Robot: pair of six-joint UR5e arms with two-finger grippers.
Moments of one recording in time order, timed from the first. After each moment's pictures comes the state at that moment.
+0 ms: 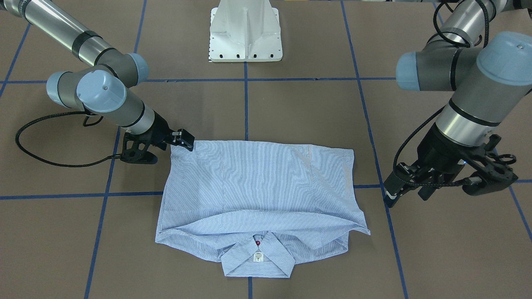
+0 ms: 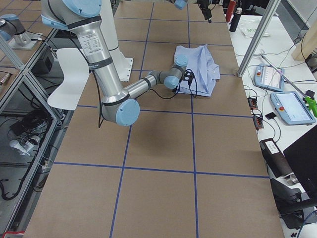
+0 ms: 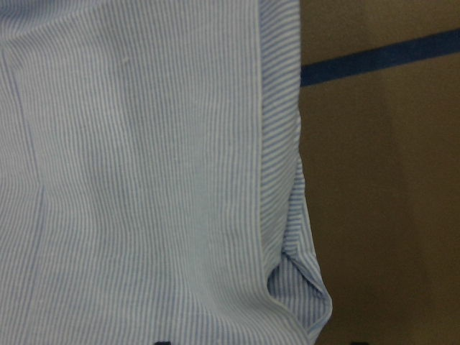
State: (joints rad) left arm -1.07 -2.18 -1.55 -1.95 -2.06 -1.17; right arm 0.71 -1.12 1.53 -1.08 2.20 1.34
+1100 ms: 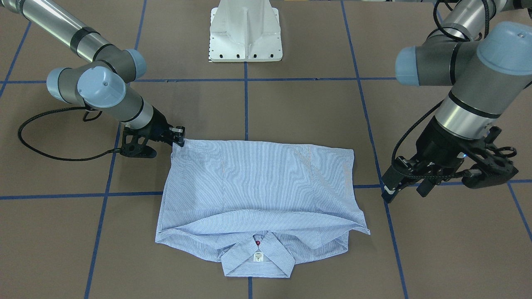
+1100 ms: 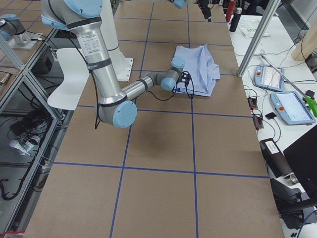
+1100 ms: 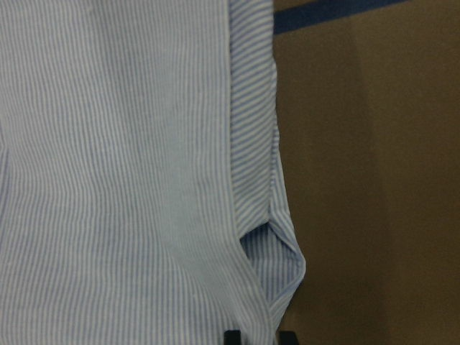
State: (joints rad) left arm -1.07 -2.17 -1.58 -1.94 -2.06 -1.18; right arm 0.68 -1.16 1.57 -1.08 2.19 1.35
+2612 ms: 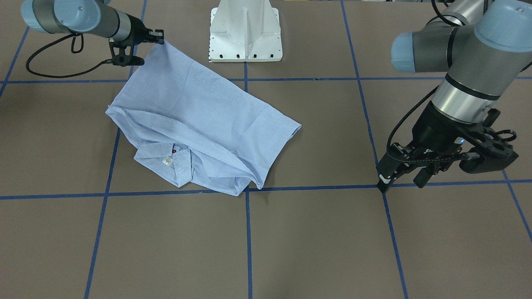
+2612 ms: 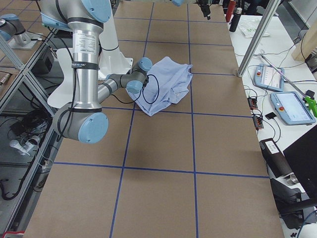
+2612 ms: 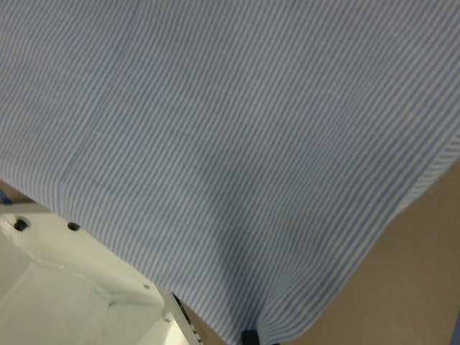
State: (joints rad) left arm -1.07 -2.18 -1.65 -1.88 -2.05 -1.18; right arm 0.37 -1.61 2.07 -1.07 2.50 1.60
